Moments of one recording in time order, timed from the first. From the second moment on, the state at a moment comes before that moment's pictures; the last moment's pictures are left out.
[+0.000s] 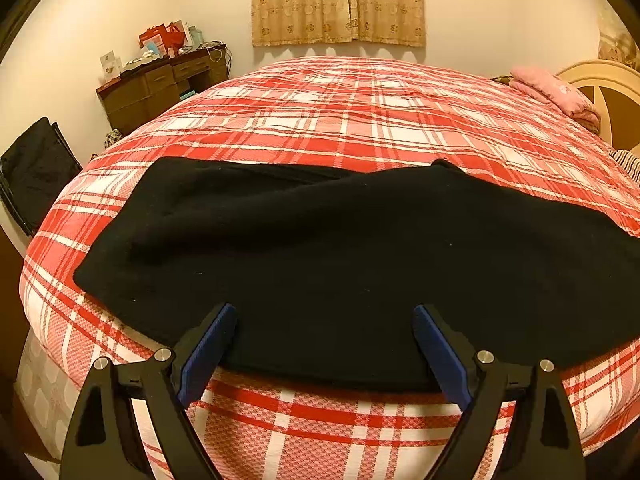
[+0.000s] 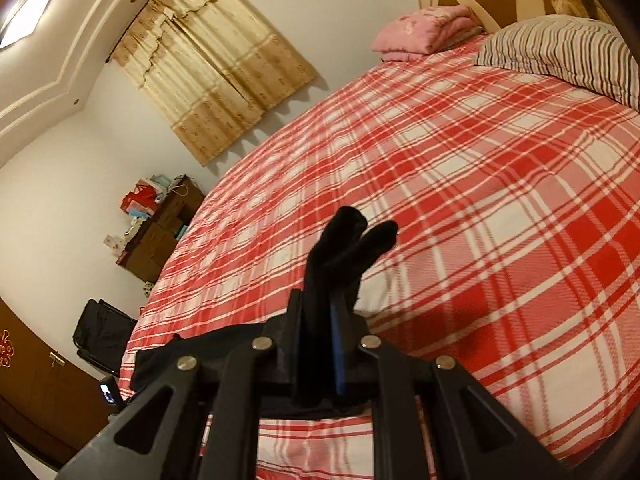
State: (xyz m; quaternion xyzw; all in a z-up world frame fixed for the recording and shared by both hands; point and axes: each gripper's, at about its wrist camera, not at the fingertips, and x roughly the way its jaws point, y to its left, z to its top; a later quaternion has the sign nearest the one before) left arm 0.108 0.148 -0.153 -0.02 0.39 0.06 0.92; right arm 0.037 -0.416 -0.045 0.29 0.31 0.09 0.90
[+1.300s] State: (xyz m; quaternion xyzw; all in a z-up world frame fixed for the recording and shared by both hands) left arm 0.108 0.161 -0.149 -0.03 0.39 0.07 0.92; right arm 0.095 -0.265 -0.051 0.26 0.35 0.21 0.88
